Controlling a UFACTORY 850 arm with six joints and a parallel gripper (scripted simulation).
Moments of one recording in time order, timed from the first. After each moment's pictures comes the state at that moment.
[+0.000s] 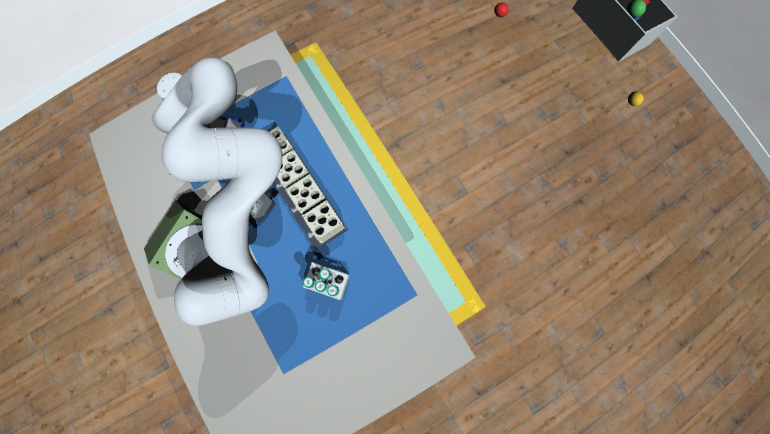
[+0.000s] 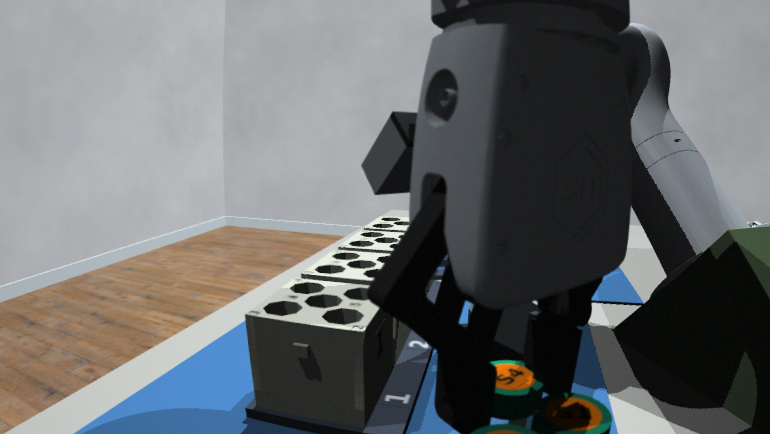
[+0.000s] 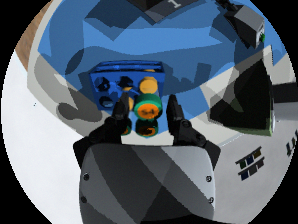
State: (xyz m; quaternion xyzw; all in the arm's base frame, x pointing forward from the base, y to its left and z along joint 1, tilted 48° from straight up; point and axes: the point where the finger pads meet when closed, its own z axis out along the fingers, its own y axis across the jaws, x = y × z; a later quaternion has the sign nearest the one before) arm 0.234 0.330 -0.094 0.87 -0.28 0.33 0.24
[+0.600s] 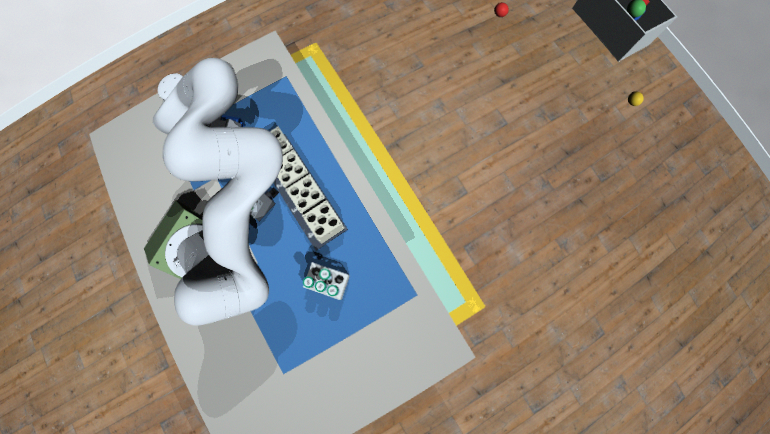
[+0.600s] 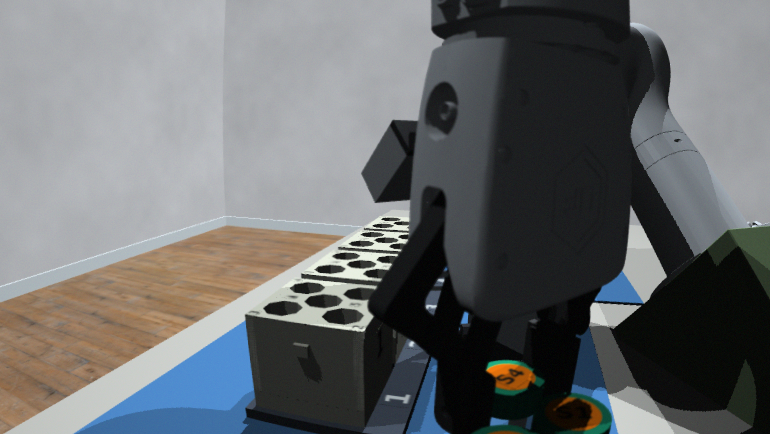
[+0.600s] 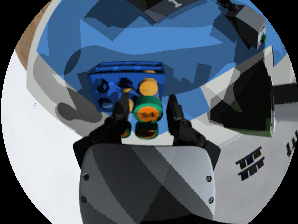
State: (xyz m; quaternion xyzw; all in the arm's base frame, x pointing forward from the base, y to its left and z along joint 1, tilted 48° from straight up) arm 0.236 0.327 -0.097 0.87 -0.28 0.33 0.24
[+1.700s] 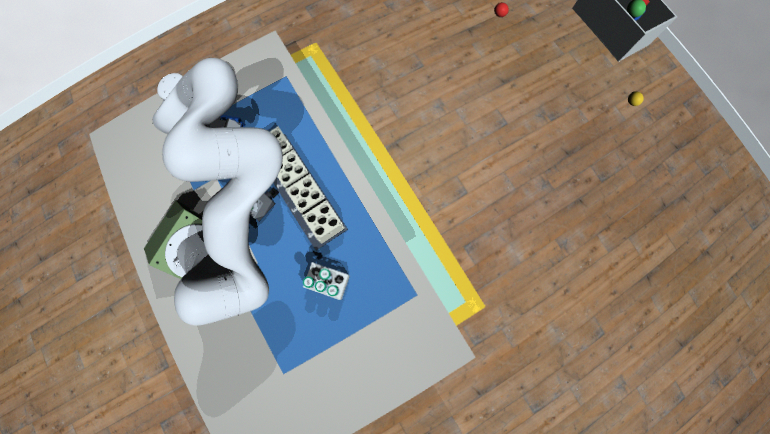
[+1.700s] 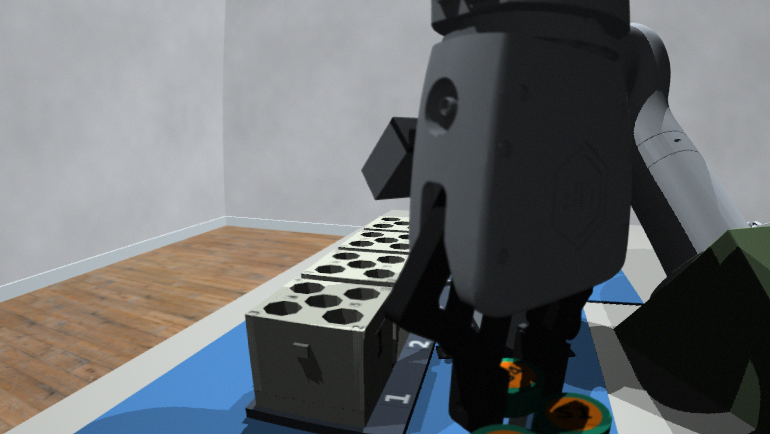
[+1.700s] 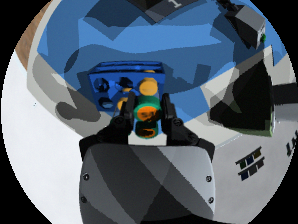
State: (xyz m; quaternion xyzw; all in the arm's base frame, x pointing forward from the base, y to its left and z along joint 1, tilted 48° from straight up) arm 0.235 0.328 -0.096 0.87 -0.28 0.33 0.24
